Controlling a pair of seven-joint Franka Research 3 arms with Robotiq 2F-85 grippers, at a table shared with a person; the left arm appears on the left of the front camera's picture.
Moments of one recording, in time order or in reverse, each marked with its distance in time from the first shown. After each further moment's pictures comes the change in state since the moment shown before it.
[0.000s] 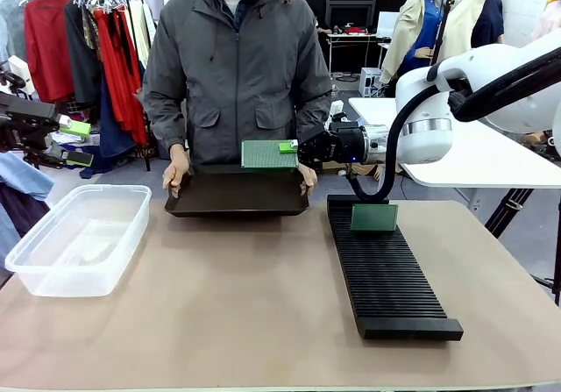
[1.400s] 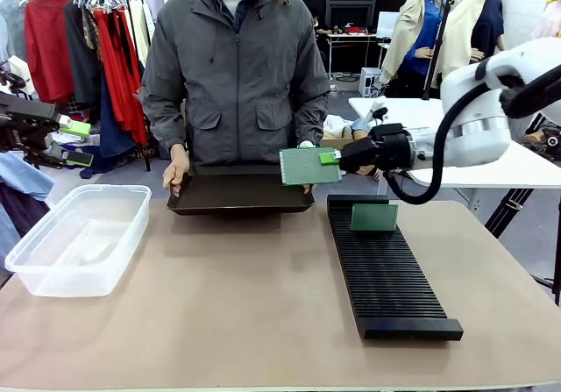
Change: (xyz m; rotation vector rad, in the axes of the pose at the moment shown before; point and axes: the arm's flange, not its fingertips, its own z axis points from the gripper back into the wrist) left arm 0.000 0.000 0.000 0.000 0.000 0.000; right arm -0.053 0.021 0.091 -0.012 0.040 0.322
